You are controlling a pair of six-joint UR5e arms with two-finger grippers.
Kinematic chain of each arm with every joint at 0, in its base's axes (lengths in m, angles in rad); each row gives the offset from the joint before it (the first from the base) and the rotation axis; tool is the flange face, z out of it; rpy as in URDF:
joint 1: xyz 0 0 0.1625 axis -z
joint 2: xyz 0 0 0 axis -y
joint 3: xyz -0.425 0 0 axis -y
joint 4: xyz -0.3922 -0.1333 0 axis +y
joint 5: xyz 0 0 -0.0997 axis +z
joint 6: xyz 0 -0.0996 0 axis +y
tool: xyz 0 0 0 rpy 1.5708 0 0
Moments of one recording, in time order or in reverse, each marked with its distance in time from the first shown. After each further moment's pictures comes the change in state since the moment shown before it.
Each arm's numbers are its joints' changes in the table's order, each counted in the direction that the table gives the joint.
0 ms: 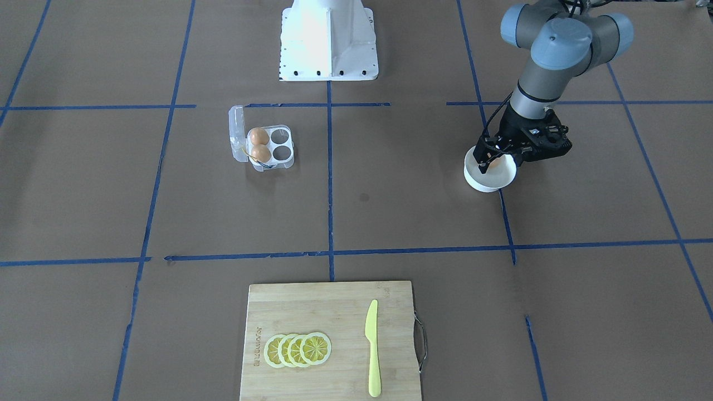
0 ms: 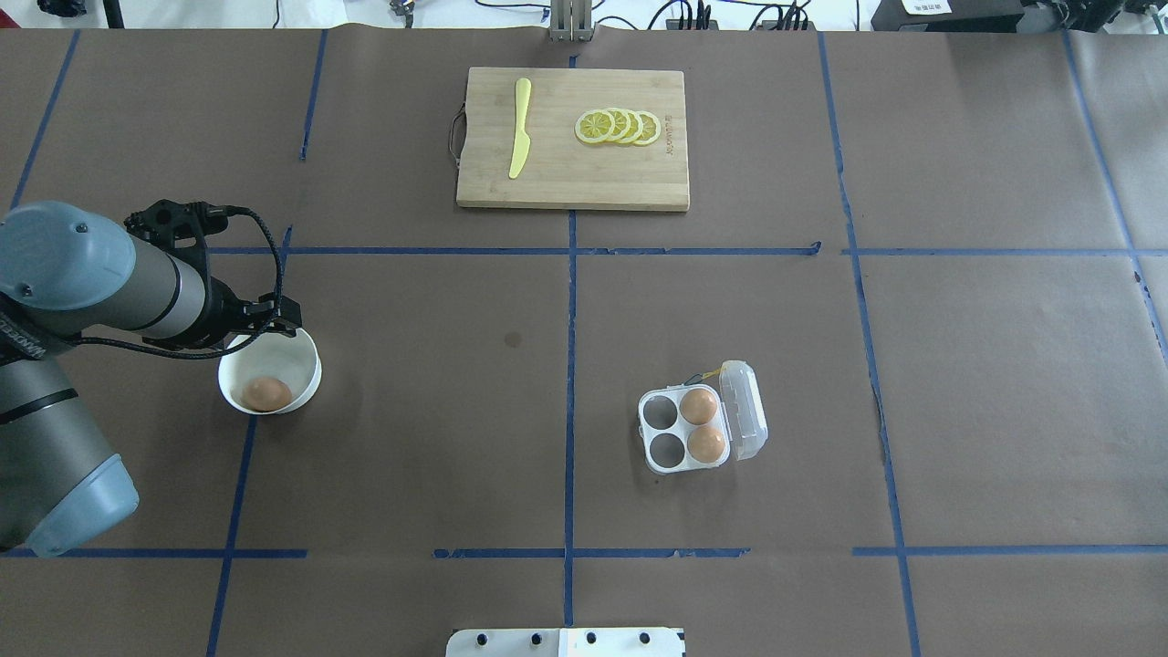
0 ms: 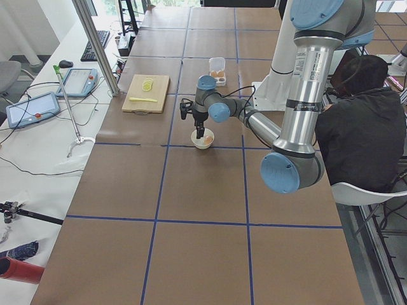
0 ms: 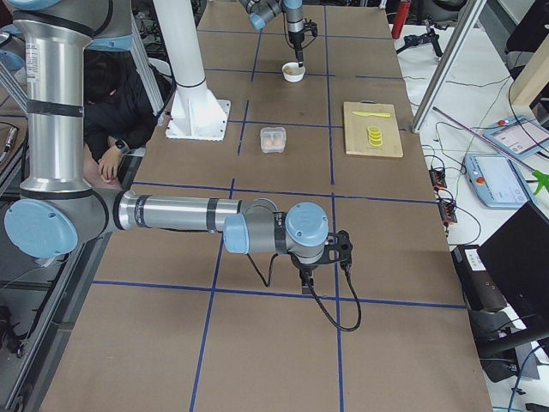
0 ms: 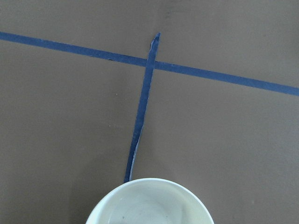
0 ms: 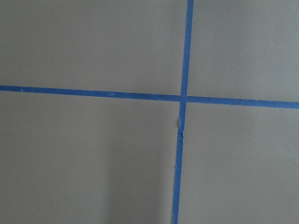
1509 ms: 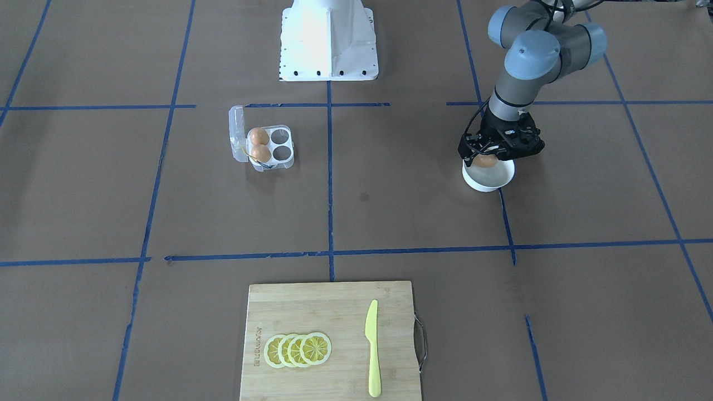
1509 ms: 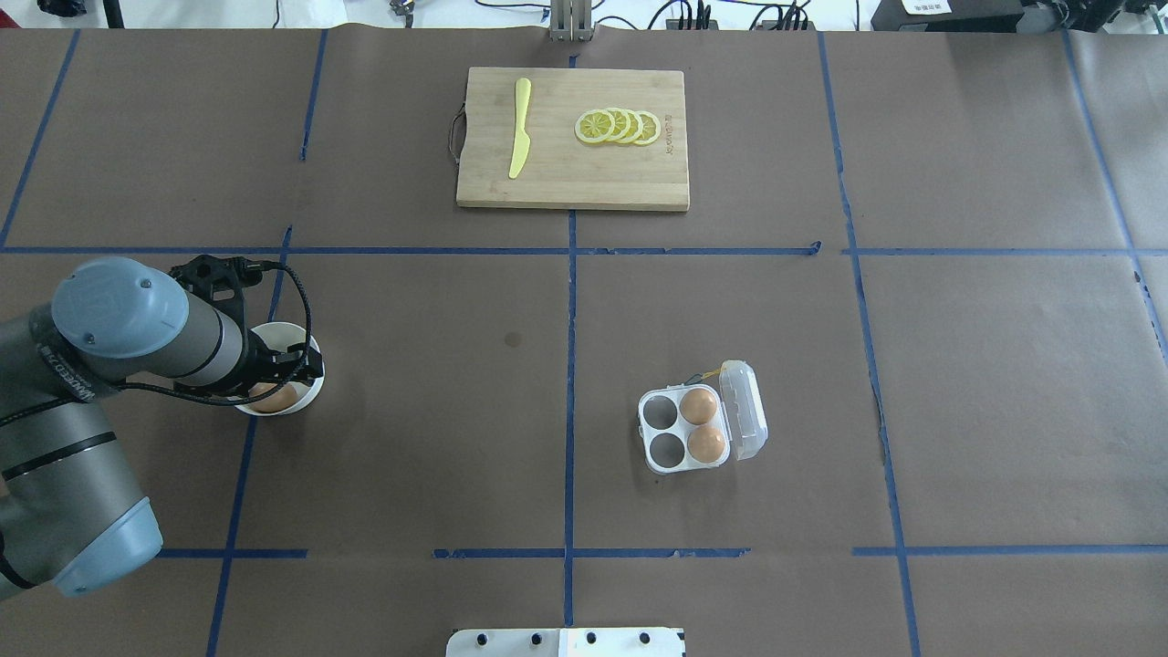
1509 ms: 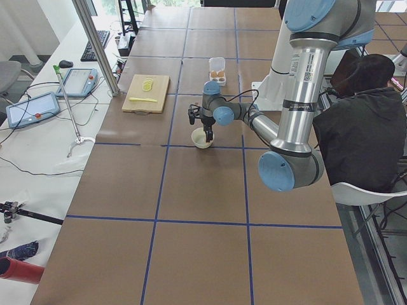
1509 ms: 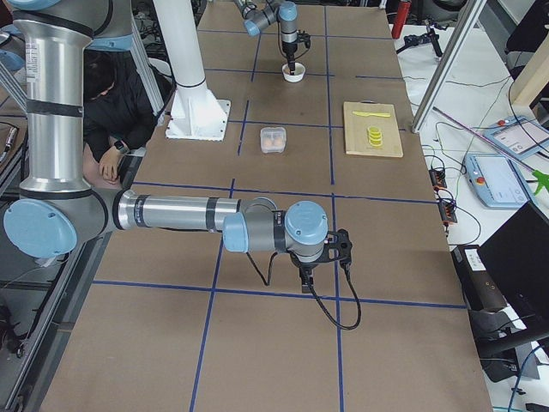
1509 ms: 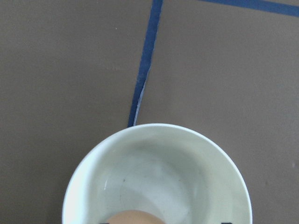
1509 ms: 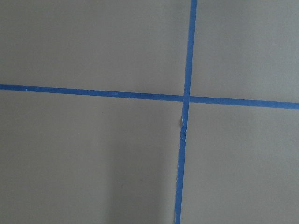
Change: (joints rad) left arm -0.093 0.000 0.033 -0.008 -0.001 0.060; right arm 0.000 -0.008 0.015 0.001 -0.002 0.000
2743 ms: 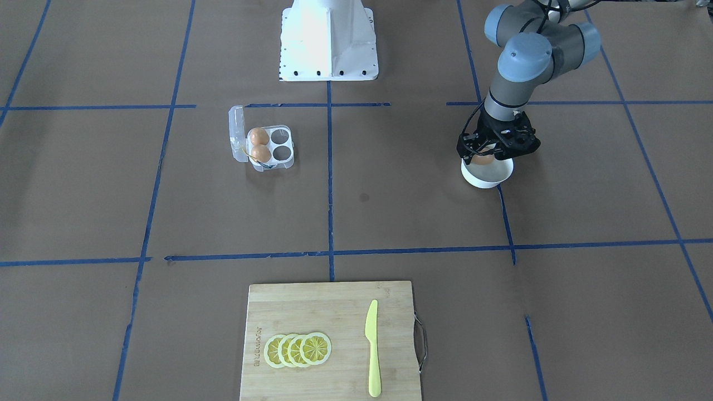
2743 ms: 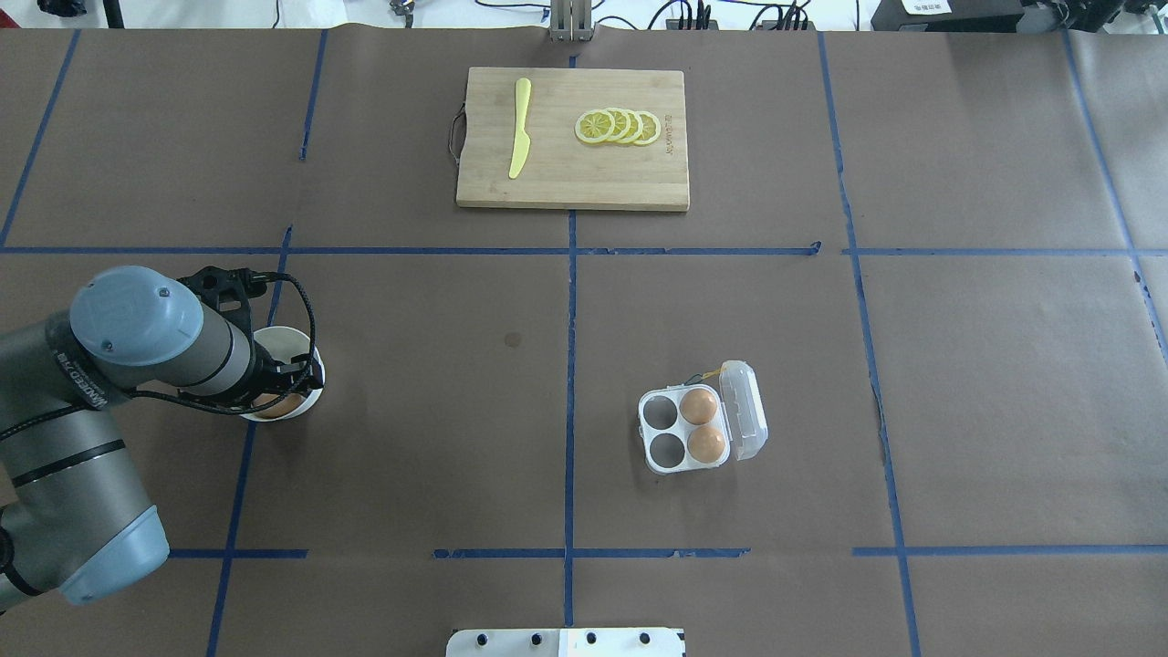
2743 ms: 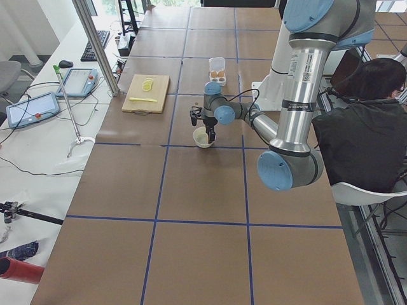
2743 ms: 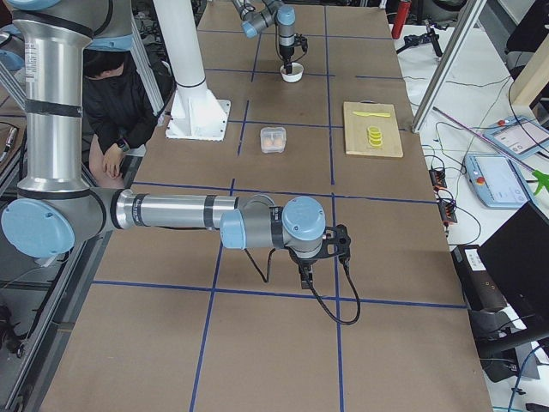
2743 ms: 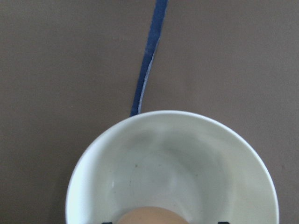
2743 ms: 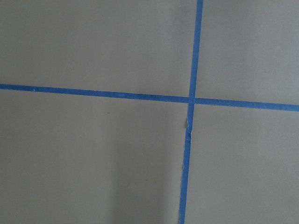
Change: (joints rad) left arm -0.015 -0.008 0.003 -0.040 0.001 0.018; right arm -0.001 -0.006 0.018 0.000 -0.008 0.001
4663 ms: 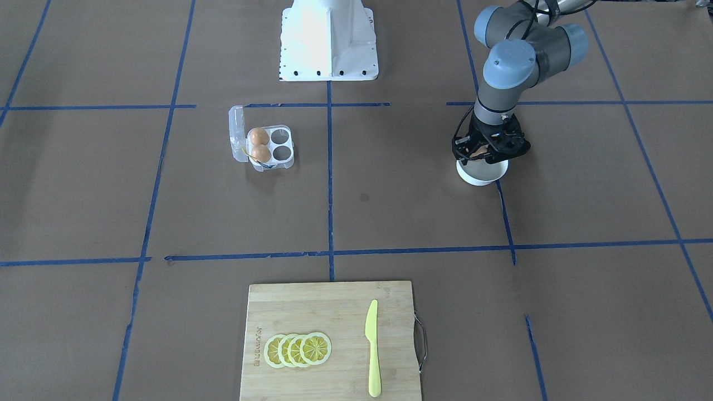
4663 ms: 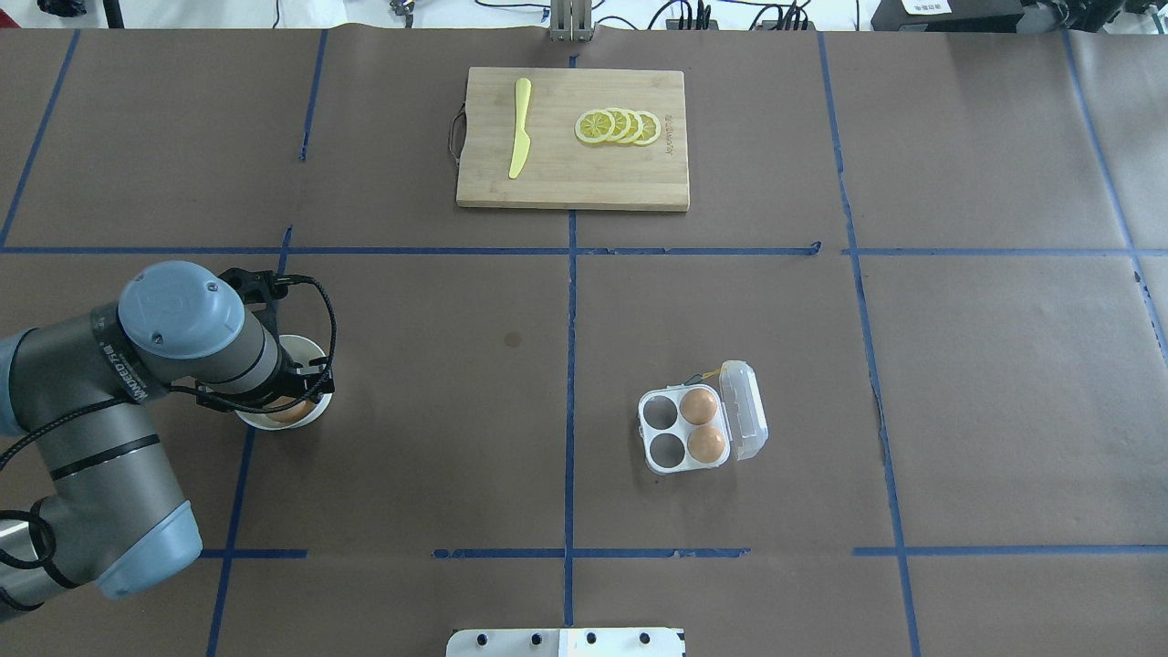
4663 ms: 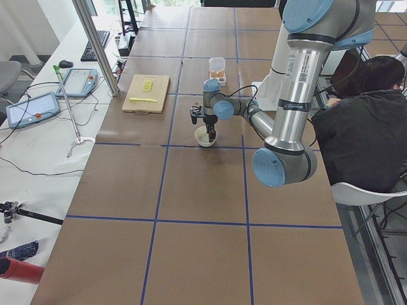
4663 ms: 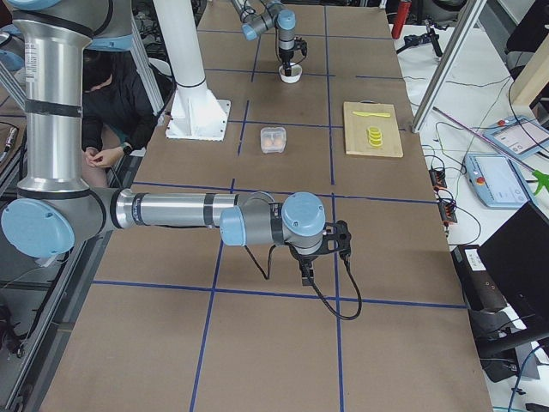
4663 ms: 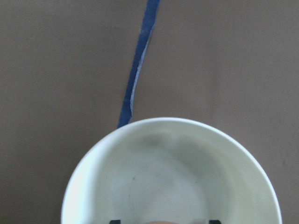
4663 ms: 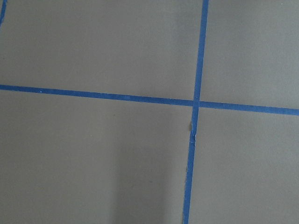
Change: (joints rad) left arm -0.014 -0.074 0.016 -0.139 0.000 0.000; right arm 0.000 -0.002 0.021 0.003 -0.002 -0.002
